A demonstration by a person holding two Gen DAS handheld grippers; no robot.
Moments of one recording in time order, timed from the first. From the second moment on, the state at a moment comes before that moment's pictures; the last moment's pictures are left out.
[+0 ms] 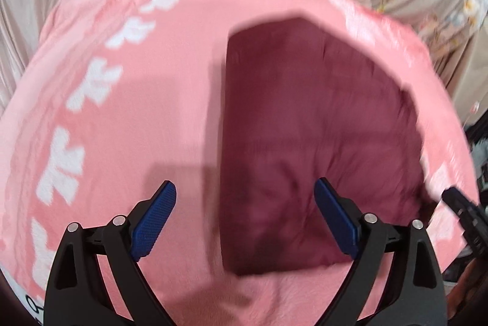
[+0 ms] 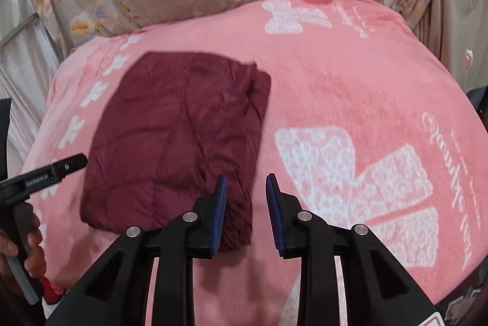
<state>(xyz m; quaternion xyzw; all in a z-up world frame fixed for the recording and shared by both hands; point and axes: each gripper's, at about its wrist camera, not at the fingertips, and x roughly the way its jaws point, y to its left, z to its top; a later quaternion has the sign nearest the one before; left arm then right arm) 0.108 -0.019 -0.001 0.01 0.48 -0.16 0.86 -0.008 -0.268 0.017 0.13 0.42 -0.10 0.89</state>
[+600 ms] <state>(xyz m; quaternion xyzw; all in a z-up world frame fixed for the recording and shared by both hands) 0.180 -0.097 -0.045 0.08 0.49 -0.13 0.86 0.092 -0.267 -0.054 0.17 0.47 -0.06 0.86</state>
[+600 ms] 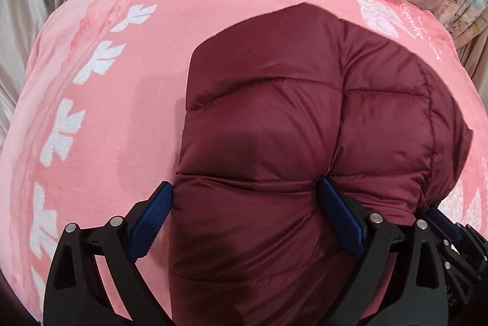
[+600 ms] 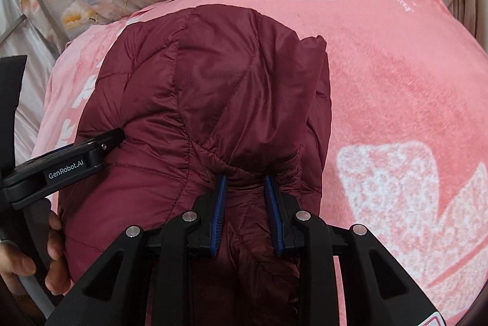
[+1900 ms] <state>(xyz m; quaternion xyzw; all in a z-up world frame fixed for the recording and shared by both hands) 0.175 -0.036 -0.080 -0.15 0.57 -0.26 0.77 0.067 -0.320 -0.090 0.41 0.45 0.05 0.79</state>
